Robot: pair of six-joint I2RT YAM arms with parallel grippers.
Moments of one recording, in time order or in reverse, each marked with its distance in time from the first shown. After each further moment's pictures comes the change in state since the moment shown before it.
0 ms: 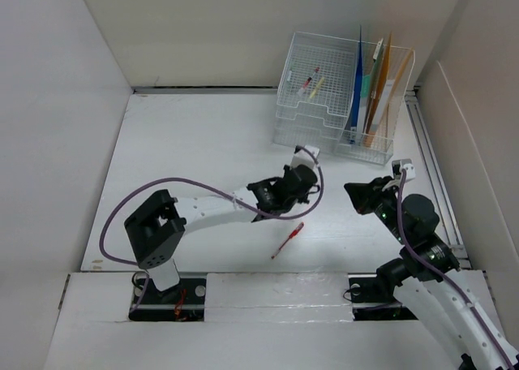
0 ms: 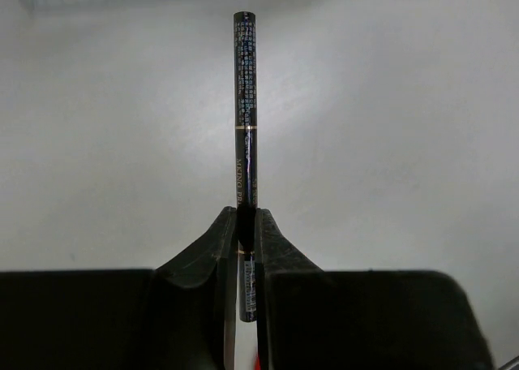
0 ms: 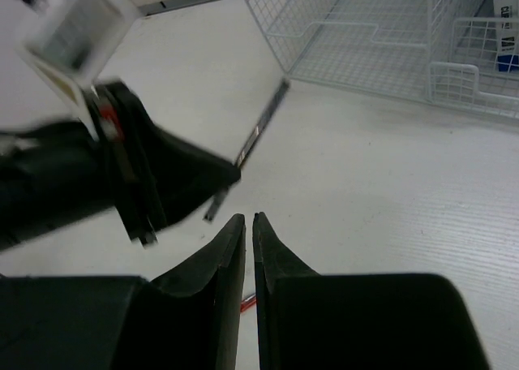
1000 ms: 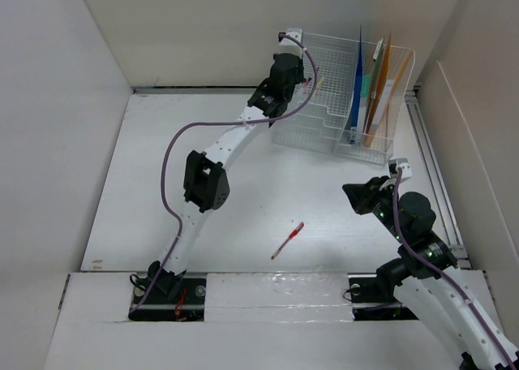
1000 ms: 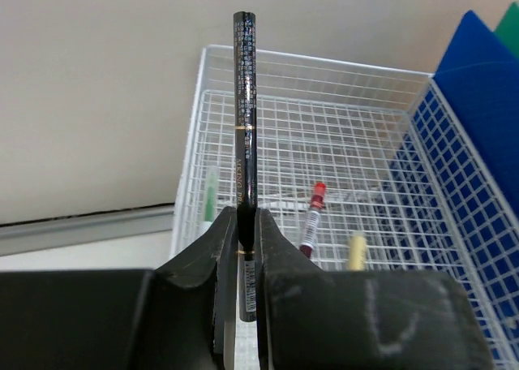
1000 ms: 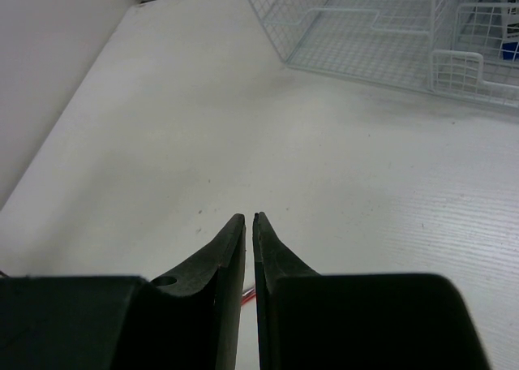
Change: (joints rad) left arm 0.468 0.742 1.356 0.038 0.099 0.285; right arm 0.000 0.029 -0.007 0.002 -0.008 -0.002
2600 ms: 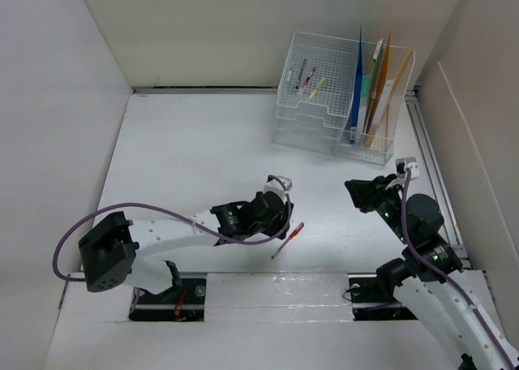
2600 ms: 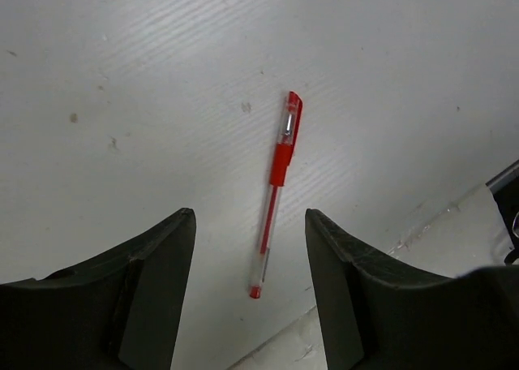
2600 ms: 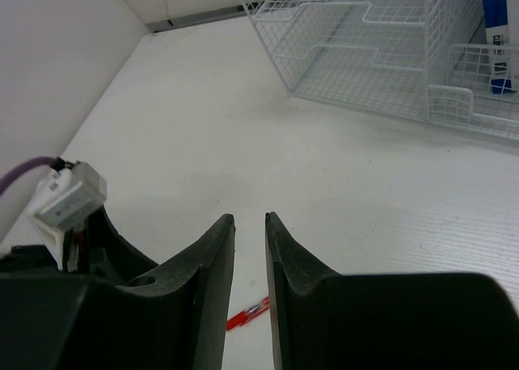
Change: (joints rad) left arm -0.478 -1.081 -1.678 -0.155 0.113 -0.393; right arm 0.000 -0.029 0.035 -0.001 0.015 -0.004
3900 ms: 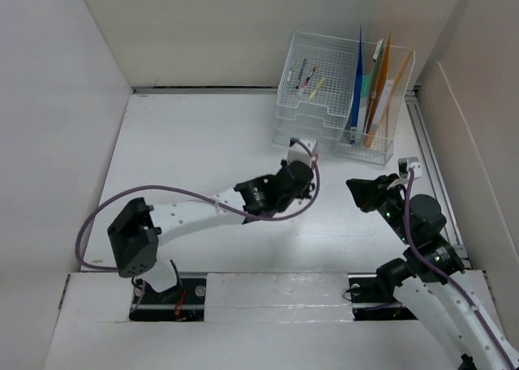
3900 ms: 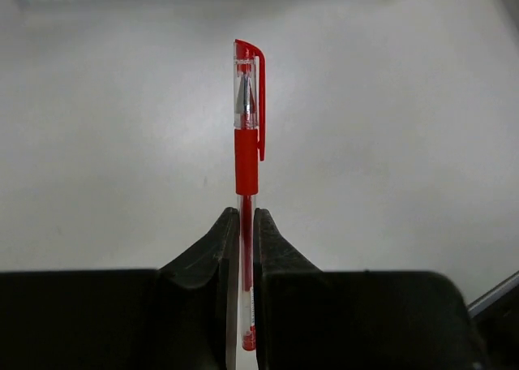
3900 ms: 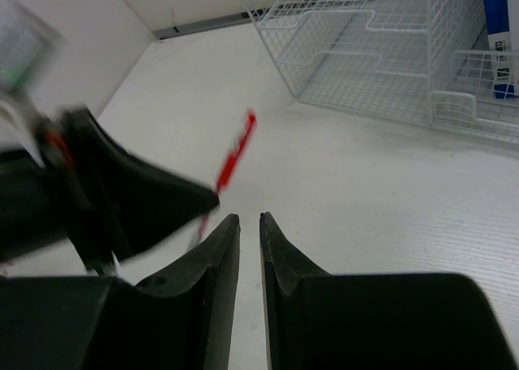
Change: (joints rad) left arm -0.043 0.247 0.344 0.028 -0.225 0.045; right arm 0.000 -0.004 0.018 -0.002 0.001 0.005
